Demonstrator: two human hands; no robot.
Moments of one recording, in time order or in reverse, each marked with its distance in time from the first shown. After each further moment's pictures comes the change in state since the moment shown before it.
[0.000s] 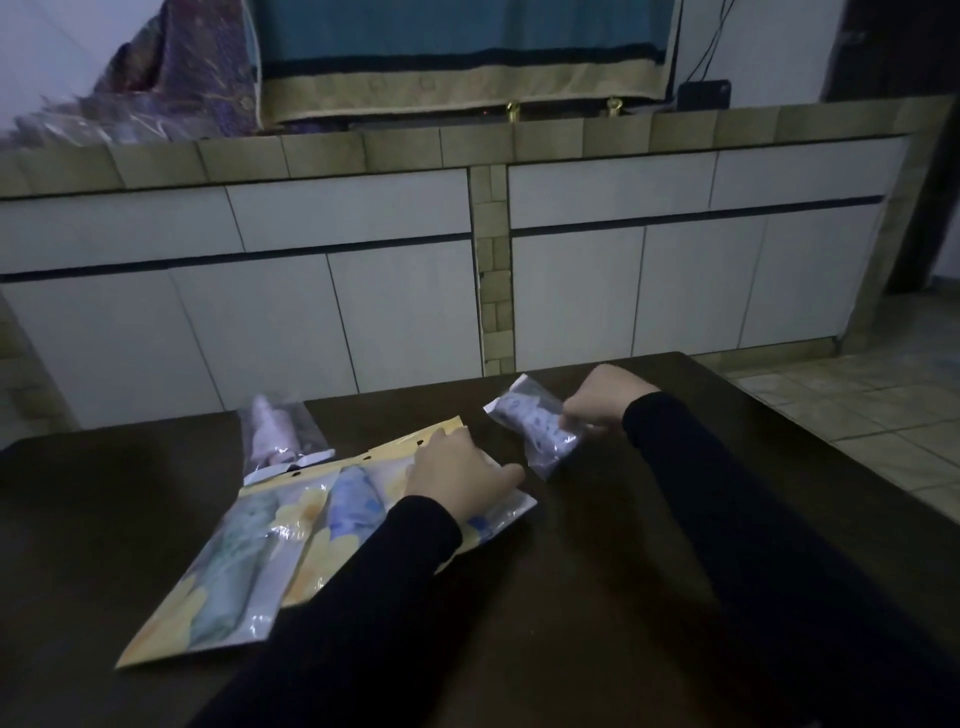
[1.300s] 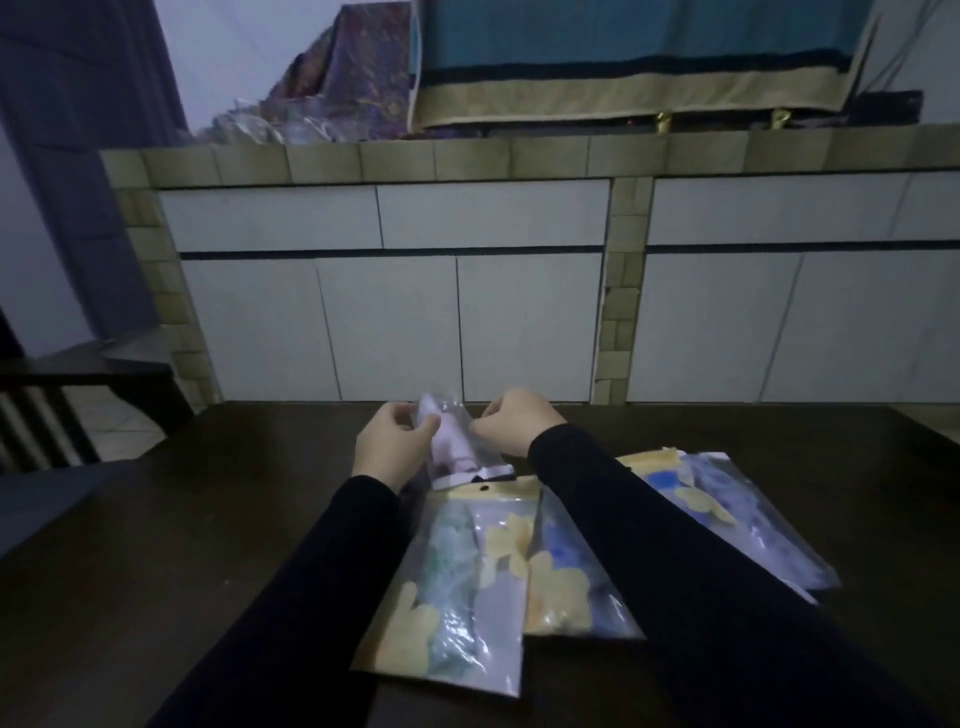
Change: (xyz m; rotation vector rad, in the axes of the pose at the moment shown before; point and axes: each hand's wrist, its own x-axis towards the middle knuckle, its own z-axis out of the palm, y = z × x) left_hand 0.061 -0.216 -0.105 -0.586 0.411 -0.241; right_hand 0.017 -0.211 0.161 0.042 -0.097 -0.354
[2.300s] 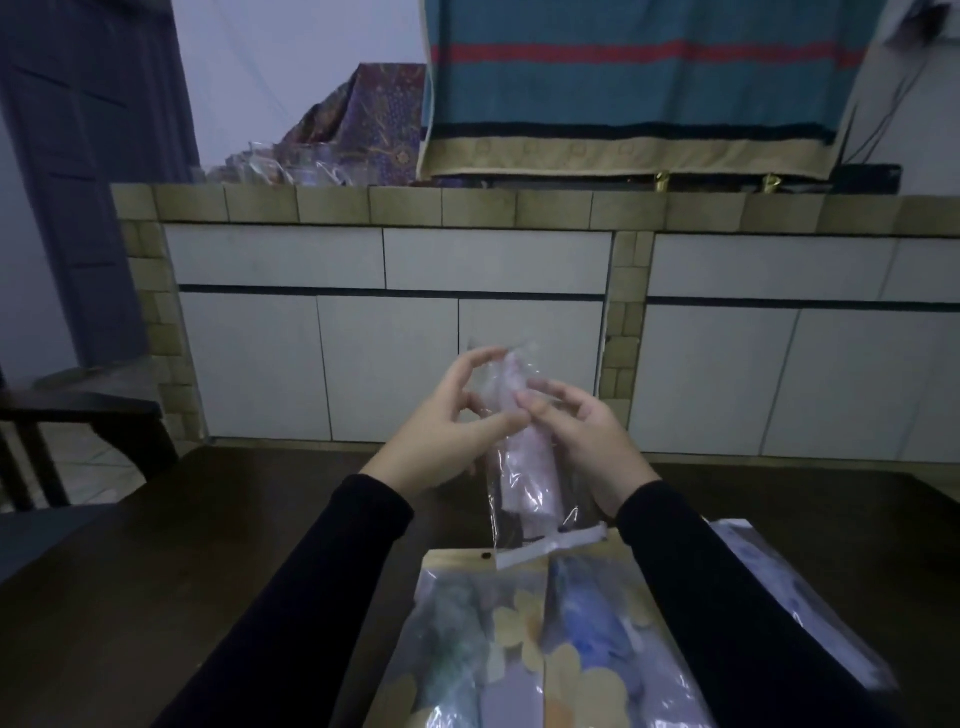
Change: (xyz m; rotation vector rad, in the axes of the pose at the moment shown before) left_hand -0.008 0.081 -0.024 -0.288 -0.482 0.499; right_hand -0.002 0.016 -0.038 0.939 0.077 -0.252
